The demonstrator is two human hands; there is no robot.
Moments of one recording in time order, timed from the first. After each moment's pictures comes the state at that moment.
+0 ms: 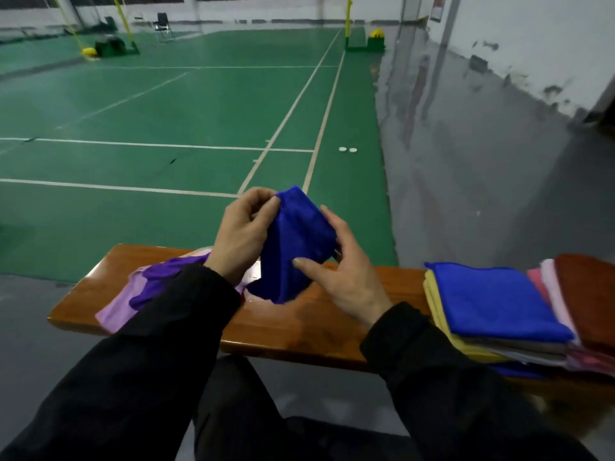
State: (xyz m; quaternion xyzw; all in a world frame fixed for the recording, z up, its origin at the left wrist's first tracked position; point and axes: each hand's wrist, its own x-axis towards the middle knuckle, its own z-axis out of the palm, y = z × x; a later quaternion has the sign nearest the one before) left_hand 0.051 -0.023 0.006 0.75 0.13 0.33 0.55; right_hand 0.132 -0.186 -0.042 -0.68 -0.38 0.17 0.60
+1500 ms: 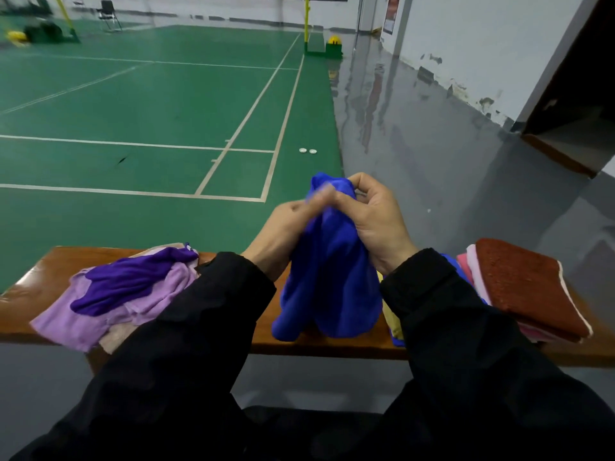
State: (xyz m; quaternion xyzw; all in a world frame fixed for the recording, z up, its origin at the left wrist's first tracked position) left_hand 0.104 -0.133 0.020 0.60 0.06 0.07 0.80; right_hand 0.176 -0.259 0.034 -0.61 -0.28 0.13 0.73
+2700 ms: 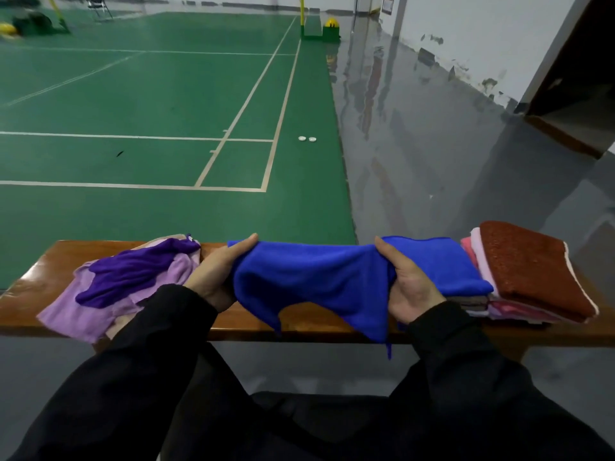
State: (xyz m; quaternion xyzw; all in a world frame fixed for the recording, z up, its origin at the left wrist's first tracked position) left_hand 0.041 -0.062 -0.054 0.52 0.33 0.05 0.79; right_hand 0.172 -0.320 -0.068 -0.44 0.00 0.36 0.82
